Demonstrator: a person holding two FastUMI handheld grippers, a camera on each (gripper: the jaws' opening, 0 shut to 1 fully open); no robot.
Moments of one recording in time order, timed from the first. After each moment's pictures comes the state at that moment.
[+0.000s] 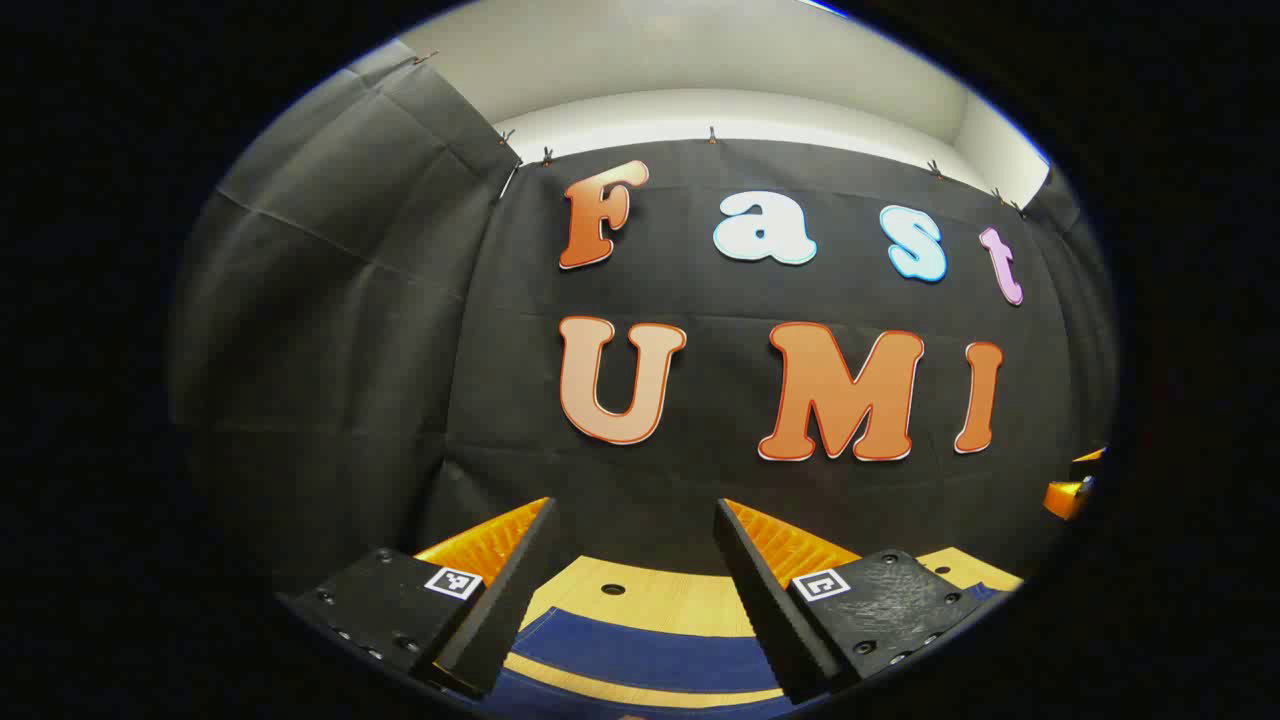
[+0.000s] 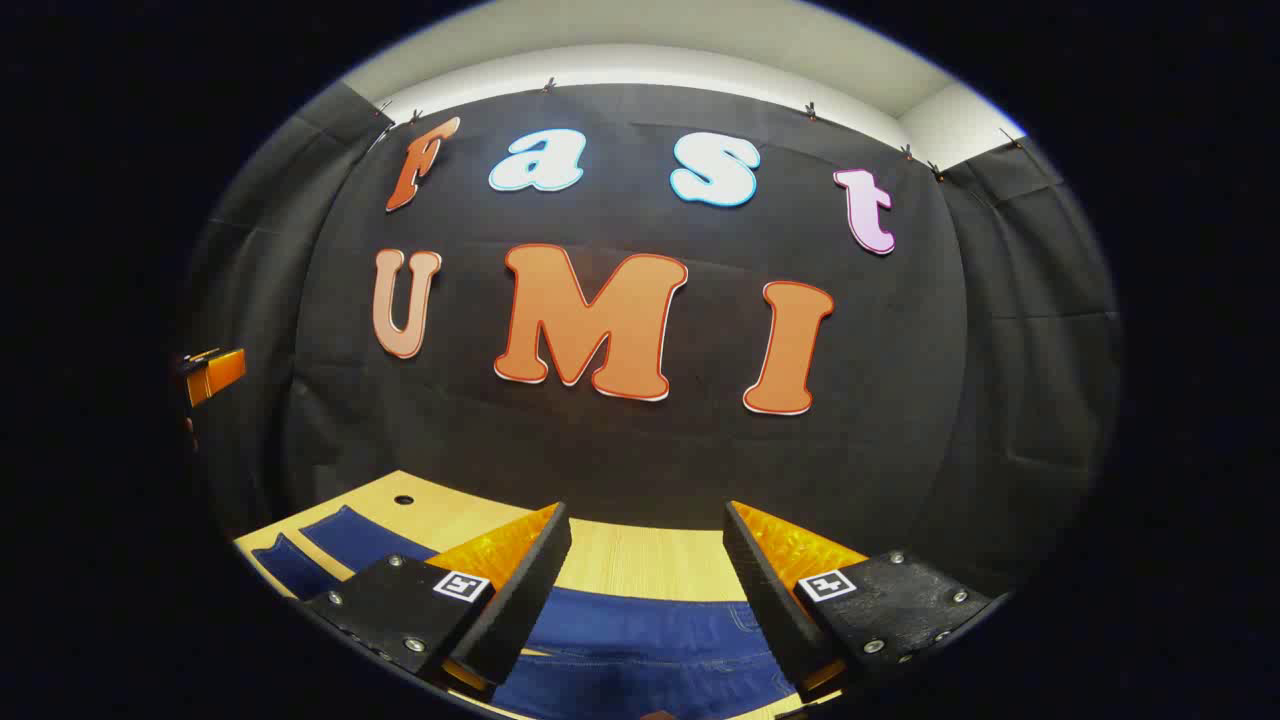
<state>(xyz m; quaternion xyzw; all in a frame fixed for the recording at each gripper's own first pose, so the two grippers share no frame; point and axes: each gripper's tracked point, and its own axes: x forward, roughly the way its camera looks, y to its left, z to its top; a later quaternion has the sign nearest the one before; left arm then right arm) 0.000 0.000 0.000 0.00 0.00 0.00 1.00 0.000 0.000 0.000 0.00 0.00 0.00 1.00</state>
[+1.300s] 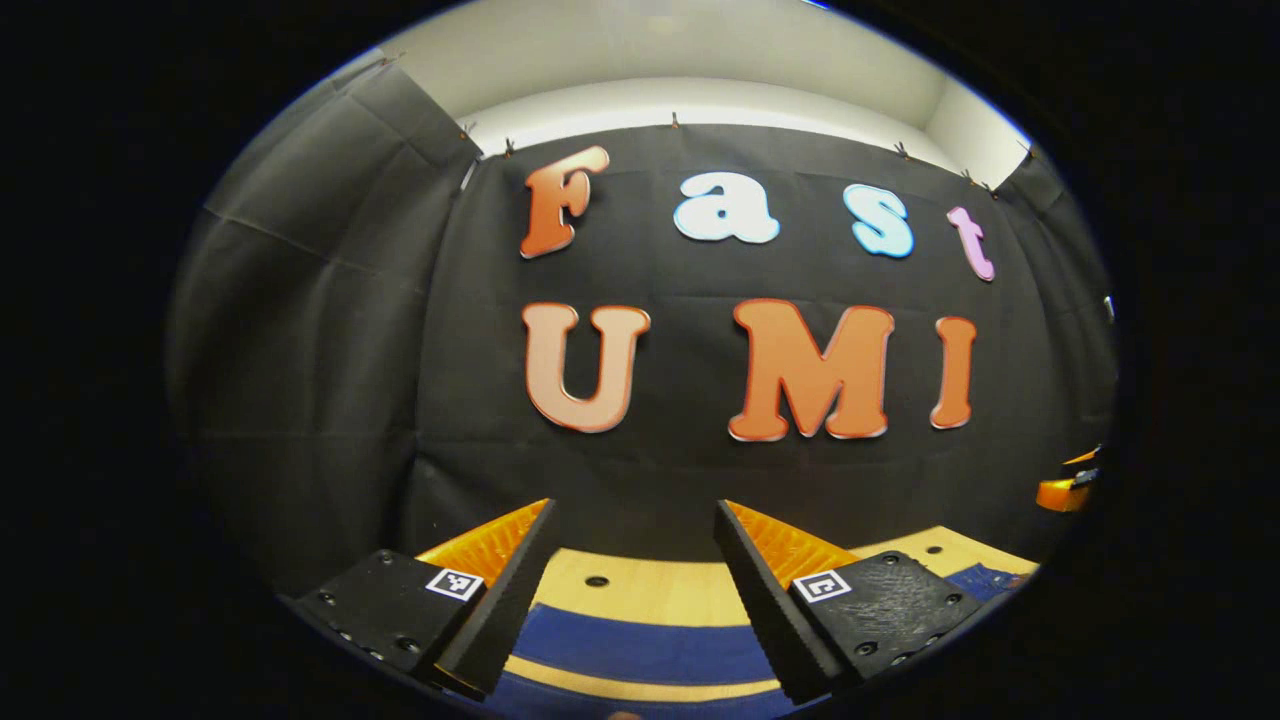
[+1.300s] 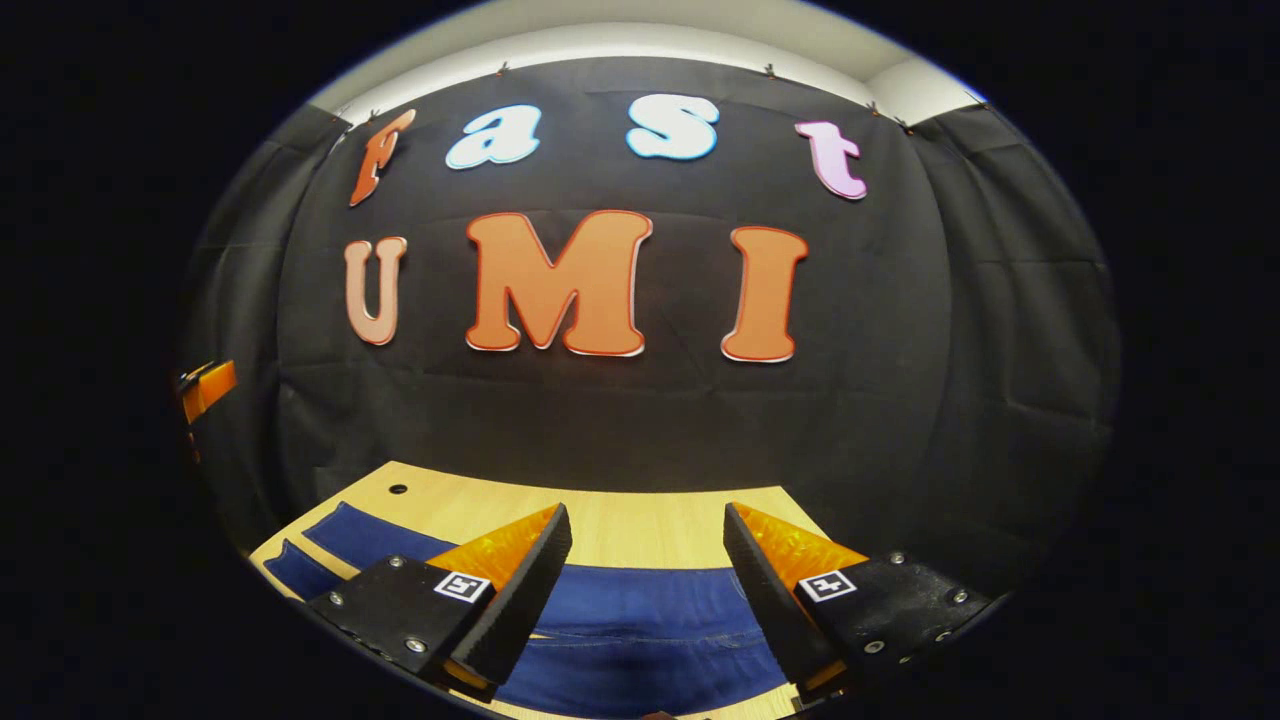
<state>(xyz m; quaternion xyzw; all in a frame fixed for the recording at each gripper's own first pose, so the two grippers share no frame) -0.005 -0.025 -0.045 0.01 0.05 -0.07 1.00 -0.011 -0.035 -0.067 0.05 0.08 -0.03 1.00</state>
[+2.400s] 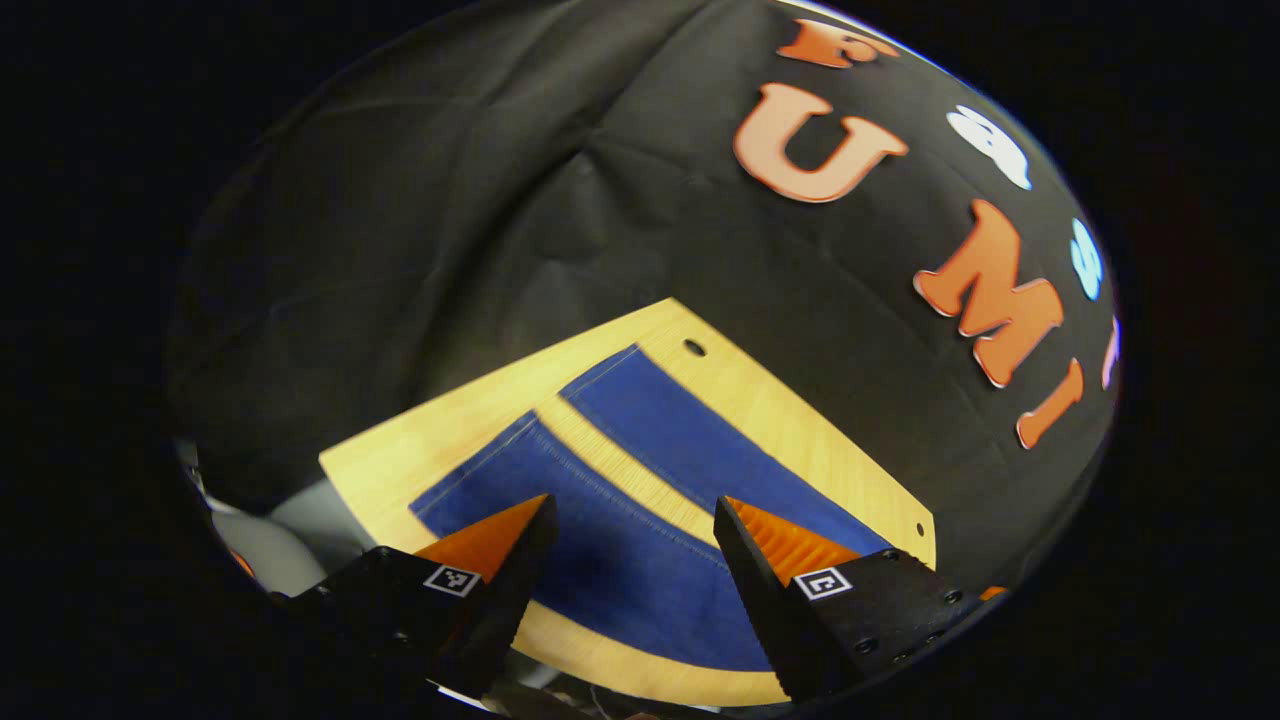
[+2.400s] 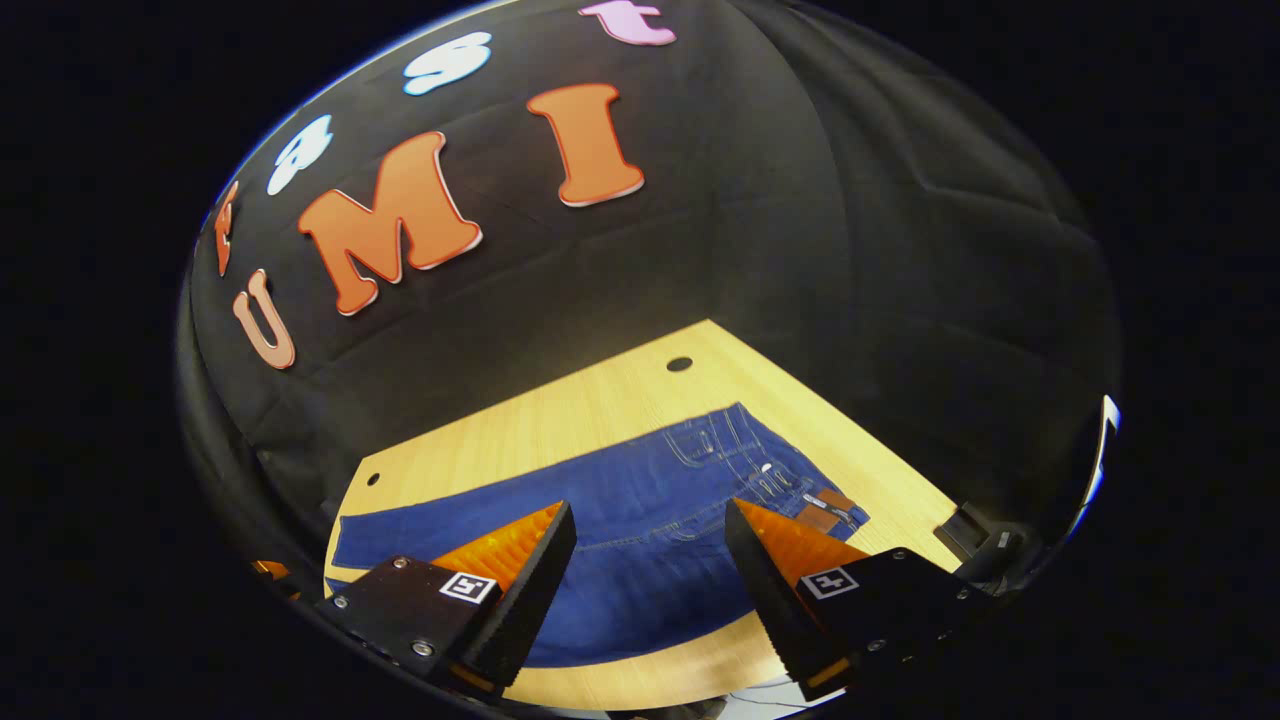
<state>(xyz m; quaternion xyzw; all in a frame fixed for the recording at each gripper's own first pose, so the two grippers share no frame) -0.098 0.125 -0.289 -0.24 0.39 0.13 0.88 -0.041 -0.140 -0.238 0.23 0.31 -0.07 0.92</state>
